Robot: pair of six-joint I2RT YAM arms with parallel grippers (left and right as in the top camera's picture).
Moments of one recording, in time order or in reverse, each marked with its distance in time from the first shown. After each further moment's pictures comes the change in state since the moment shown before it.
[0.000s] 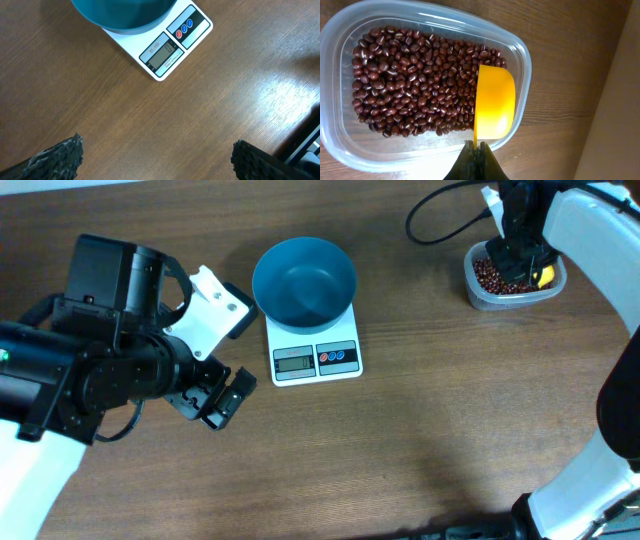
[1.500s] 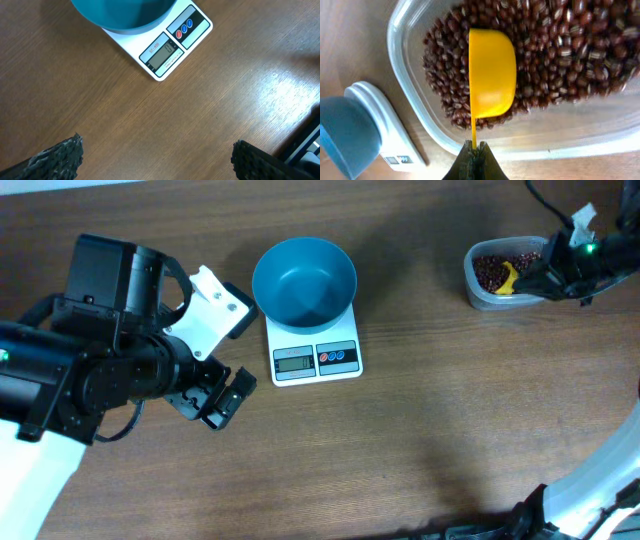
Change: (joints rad) left arm 0.000 0.000 0.000 0.000 0.000 0.000; right arm -0.418 0.119 0.032 -0.176 -1.041 0.444
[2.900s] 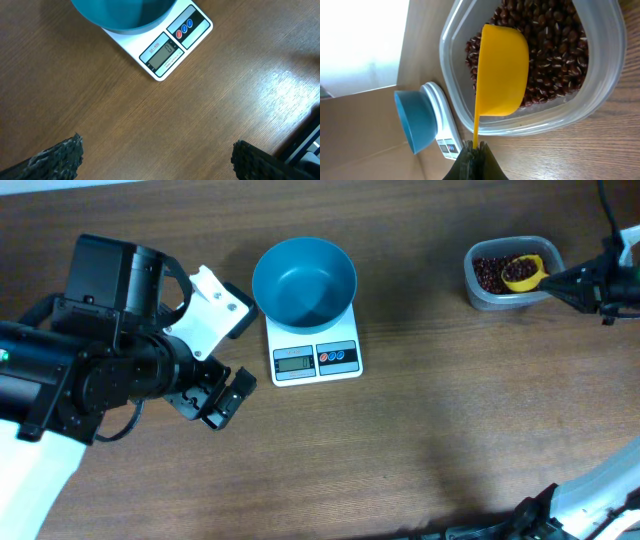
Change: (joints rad) left arm 0.000 0.000 0.000 0.000 0.000 0.000; right arm -0.230 0.016 -0.072 0.014 -0.399 -0.174
